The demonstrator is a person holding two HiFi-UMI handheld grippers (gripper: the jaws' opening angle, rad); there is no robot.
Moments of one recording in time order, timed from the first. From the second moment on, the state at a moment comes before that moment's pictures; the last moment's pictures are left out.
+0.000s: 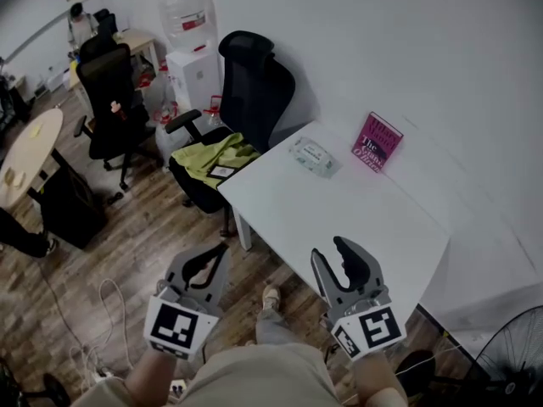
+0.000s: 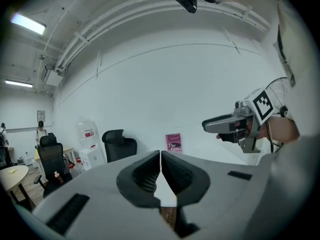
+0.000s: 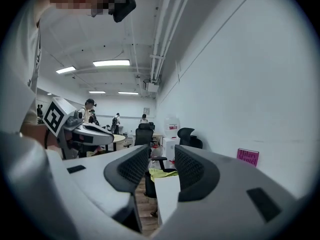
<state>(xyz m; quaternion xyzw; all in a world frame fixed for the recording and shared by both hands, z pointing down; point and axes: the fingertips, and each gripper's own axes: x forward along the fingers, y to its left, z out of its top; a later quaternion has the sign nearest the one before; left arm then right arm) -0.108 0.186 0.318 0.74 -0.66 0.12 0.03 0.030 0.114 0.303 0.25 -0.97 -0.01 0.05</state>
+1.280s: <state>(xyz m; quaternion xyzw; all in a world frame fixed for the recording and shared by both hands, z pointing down) -0.126 -0.133 0.341 0.81 -0.55 0.19 0.03 0.003 -0.168 0.346 0.35 -0.93 0.05 0.11</state>
